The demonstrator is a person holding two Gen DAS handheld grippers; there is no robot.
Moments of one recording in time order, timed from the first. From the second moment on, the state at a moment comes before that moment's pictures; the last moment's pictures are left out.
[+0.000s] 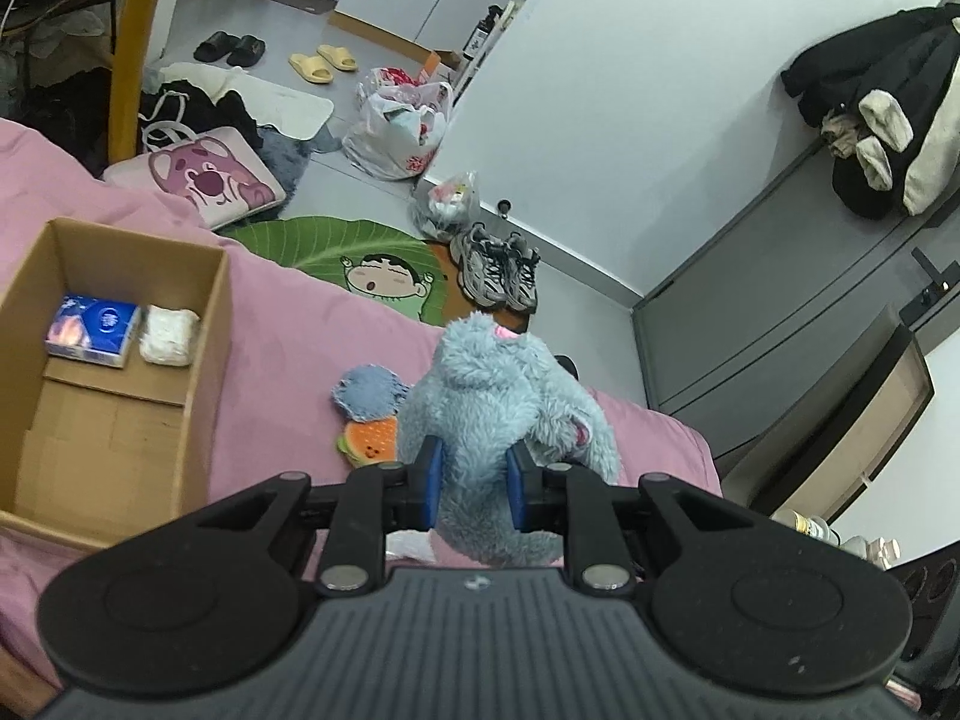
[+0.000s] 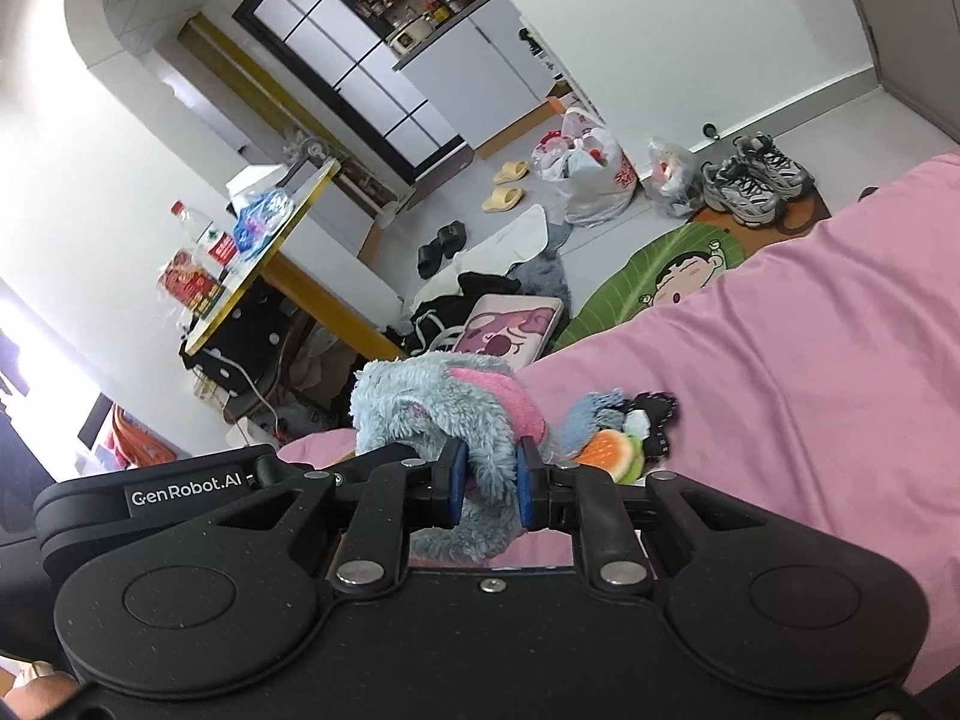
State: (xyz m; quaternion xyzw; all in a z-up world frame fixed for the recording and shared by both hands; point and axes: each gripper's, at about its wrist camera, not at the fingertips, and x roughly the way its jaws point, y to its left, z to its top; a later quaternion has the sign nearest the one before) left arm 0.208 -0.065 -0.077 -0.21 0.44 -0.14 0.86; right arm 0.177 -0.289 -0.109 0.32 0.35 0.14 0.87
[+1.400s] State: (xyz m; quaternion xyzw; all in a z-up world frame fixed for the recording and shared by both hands) left arm 0.218 0.130 -0.107 -0.31 0.45 -0.03 0.84; right arm 0.217 -0.105 -0.117 0.25 0.46 0.19 0.83
